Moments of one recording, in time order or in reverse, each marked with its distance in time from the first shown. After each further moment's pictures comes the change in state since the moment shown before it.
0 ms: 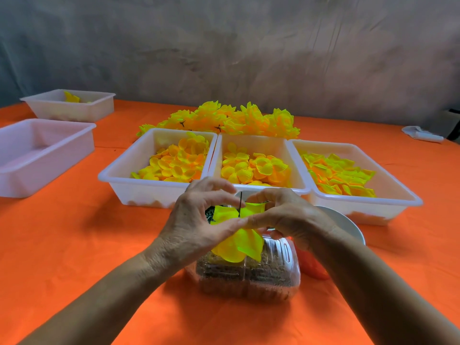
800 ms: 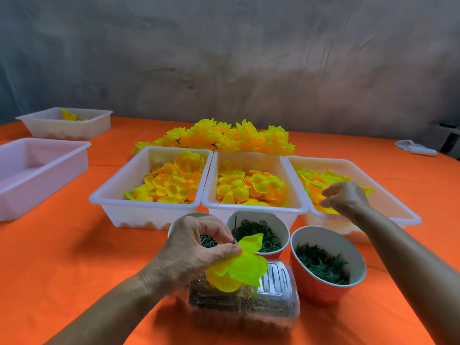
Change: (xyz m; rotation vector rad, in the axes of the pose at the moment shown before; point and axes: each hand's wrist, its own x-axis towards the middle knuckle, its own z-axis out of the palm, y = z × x) left_hand 0.008 -0.015 0.004 -0.216 -0.123 -0.152; right_hand 0.092 0.065 -0.156 -0.532 0.652 0.111
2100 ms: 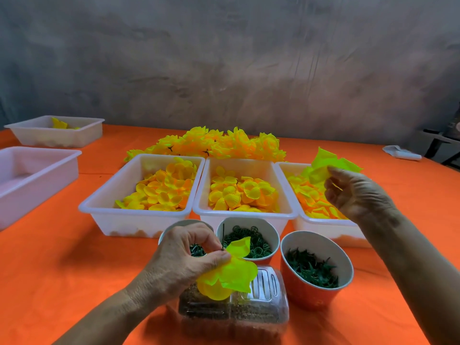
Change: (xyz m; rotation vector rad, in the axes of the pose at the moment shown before) left_hand 0.002 -0.036 0.006 -0.042 -0.094 -0.074; right_hand -0.044 -0.035 -0.044 1.367 -0.163 0.168
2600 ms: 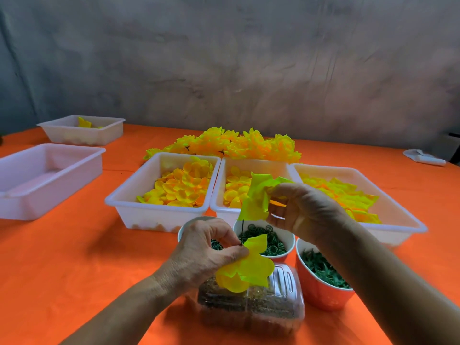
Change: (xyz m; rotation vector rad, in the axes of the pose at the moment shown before) left_hand -0.008 0.030 0.000 0.089 0.156 0.105; right_hand -0.074 0.041 0.091 -0.211 -0.420 0.253
